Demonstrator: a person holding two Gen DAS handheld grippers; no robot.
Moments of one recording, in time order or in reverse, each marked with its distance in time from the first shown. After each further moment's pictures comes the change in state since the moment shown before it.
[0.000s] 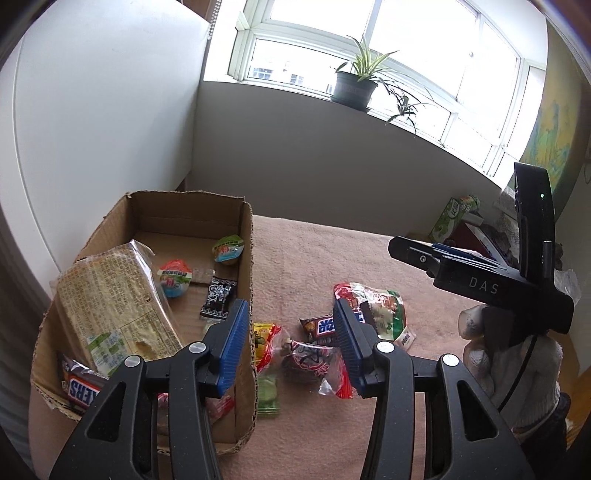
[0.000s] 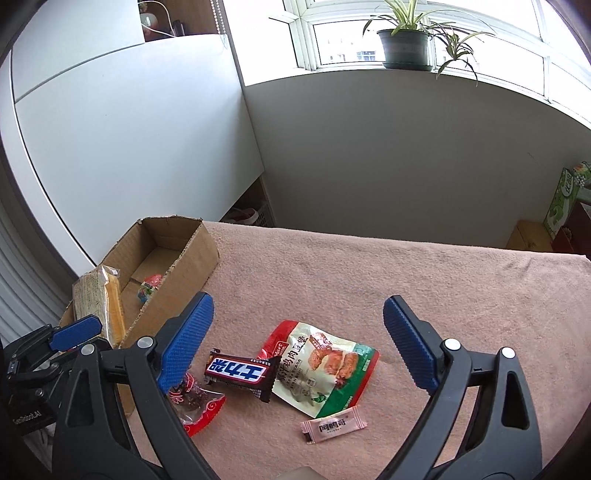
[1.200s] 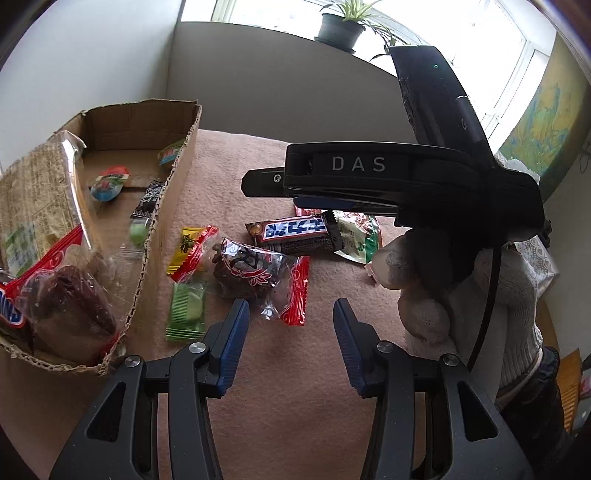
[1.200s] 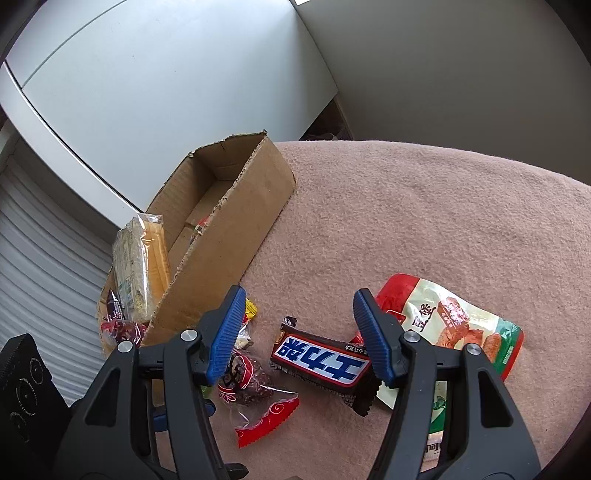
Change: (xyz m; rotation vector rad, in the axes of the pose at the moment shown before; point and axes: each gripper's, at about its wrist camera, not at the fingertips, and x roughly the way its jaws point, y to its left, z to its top) left arm 0.035 -0.034 -0.054 -0.022 0.200 -0.068; right arm 0.090 0.038 -0.024 0.029 0.315 0.352
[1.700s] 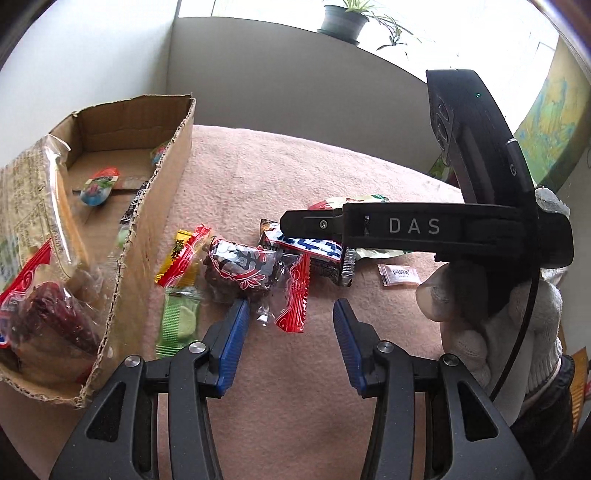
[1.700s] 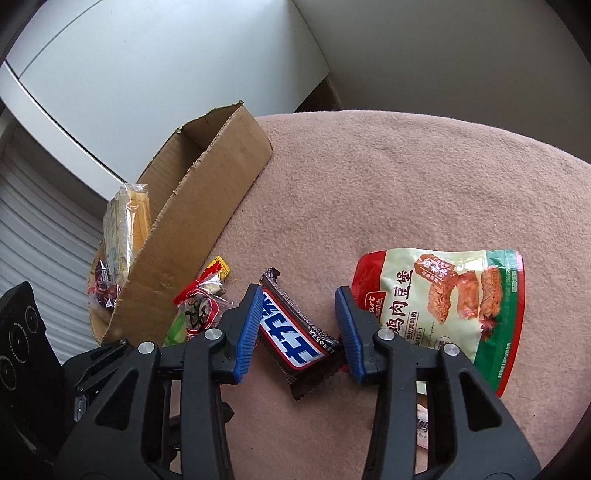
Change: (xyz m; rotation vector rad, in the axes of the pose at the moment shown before) left arm 0.011 -0.011 0.000 0.012 0.010 0.039; right arm -0.015 -0.011 -0.024 -0.057 0.044 -0.037
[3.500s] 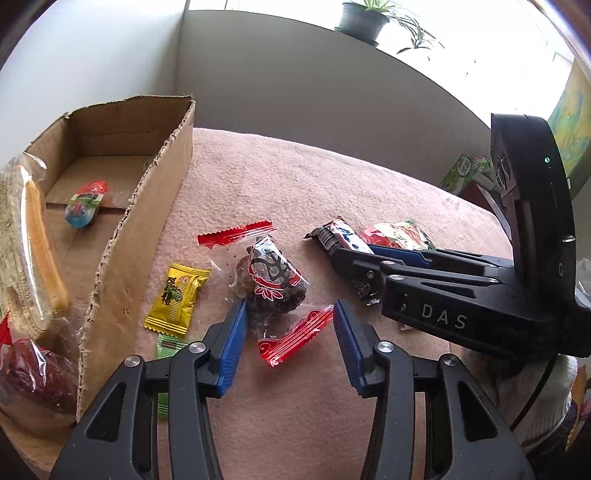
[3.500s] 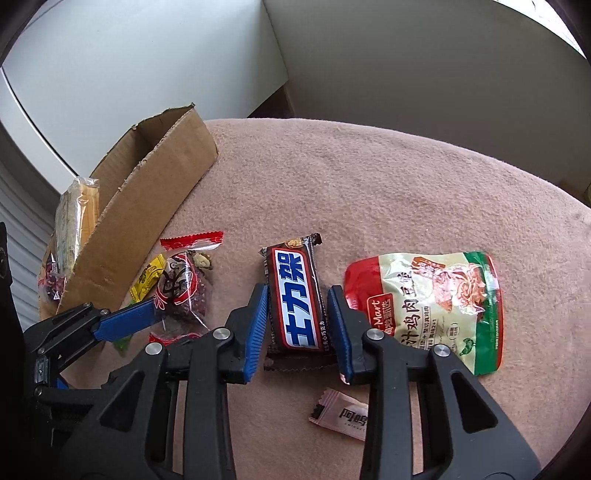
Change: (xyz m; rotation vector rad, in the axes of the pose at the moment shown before) left arm 0.045 0.010 0.049 -0.057 0.014 0.024; right arm -0.004 -0.021 0.005 0.029 -0.028 -0.200
